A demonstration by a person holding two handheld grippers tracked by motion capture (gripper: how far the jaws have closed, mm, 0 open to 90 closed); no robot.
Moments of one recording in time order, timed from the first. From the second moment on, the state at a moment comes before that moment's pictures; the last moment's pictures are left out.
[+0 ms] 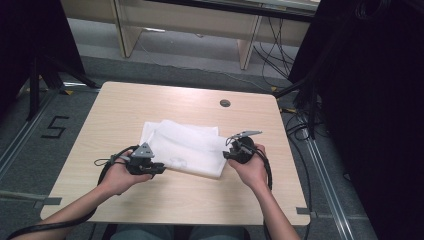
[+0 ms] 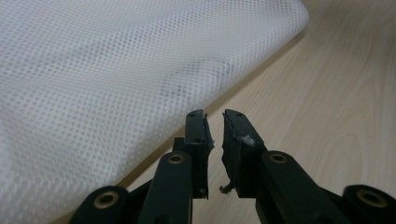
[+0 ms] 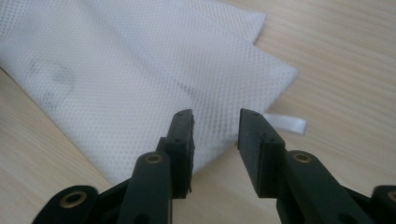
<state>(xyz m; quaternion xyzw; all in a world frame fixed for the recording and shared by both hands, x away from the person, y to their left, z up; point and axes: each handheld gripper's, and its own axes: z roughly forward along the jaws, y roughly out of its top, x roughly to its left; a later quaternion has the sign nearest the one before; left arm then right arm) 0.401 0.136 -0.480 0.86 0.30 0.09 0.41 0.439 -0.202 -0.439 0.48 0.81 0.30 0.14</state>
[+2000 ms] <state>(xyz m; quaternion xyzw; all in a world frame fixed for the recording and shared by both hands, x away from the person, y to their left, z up) 0.414 0.144 -0.507 0.86 0.37 0.09 0.35 0.417 -0.192 -0.485 0.44 0.86 0.23 0.08</state>
